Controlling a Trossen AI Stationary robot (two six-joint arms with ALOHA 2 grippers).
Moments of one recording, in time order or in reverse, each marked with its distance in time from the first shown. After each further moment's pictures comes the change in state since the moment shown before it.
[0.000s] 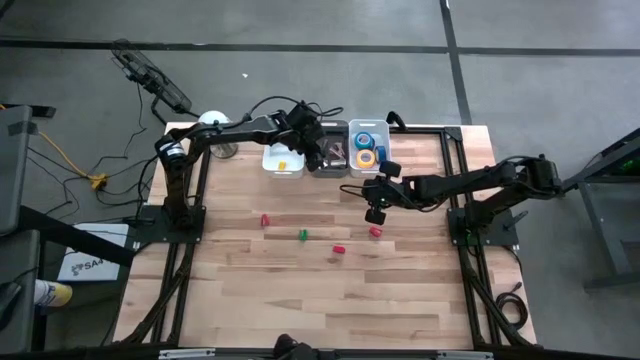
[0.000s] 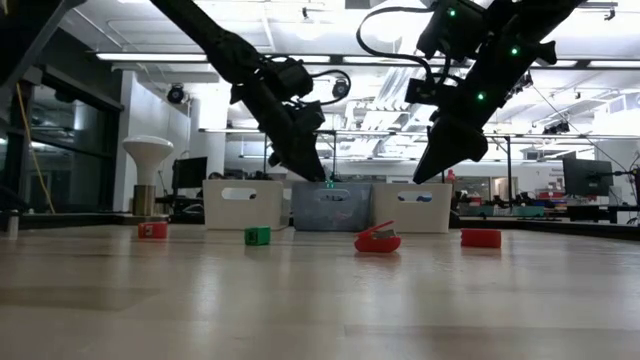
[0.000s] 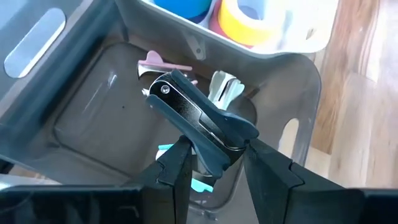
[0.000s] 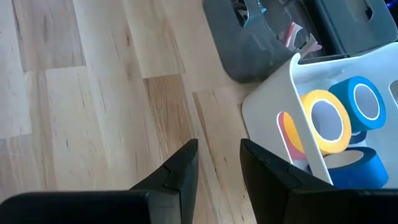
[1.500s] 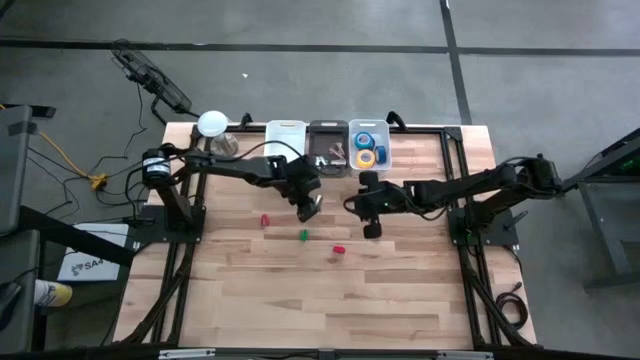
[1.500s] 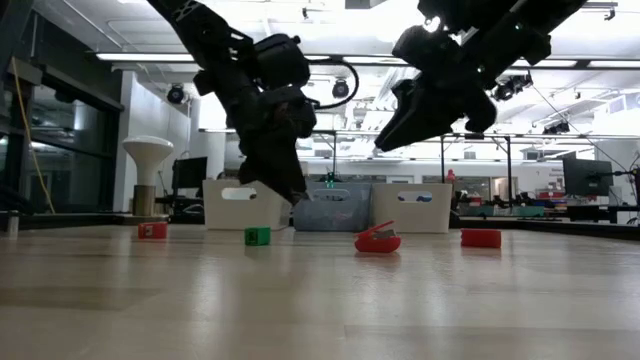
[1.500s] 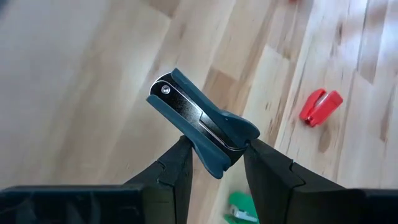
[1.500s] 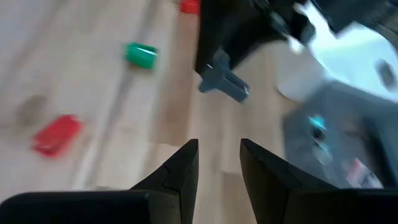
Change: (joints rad) left arm -0.317 -0.145 -0.302 0.046 0.073 -0.350; right arm 0.072 0.000 0.000 0.275 -0.278 -0.315
